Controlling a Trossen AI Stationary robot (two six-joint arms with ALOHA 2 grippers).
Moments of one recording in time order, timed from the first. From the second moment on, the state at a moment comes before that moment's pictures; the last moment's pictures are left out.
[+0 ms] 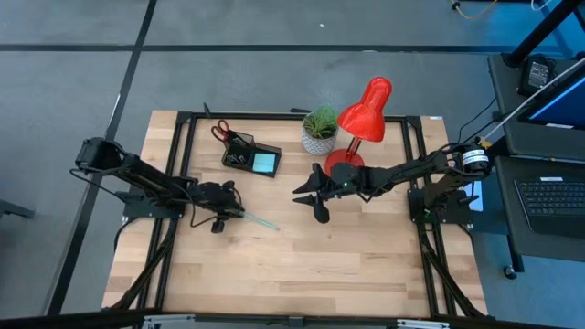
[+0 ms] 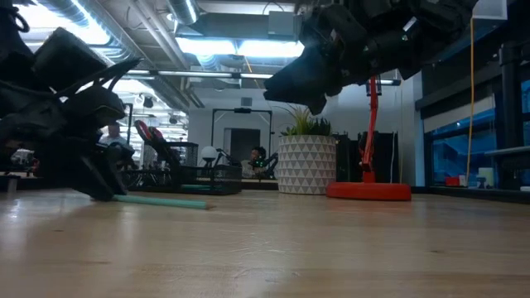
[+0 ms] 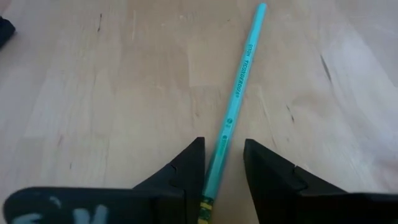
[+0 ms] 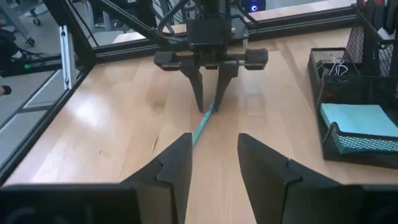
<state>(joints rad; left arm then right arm) -0.09 1.27 0.04 0.49 0.05 -0.06 0.00 1.62 0.77 0.51 -0.11 0.15</state>
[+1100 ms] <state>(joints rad) -0.32 1.74 0.03 1.10 -0.25 -0.31 0.00 1.62 0.77 0.47 -0.11 0.12</state>
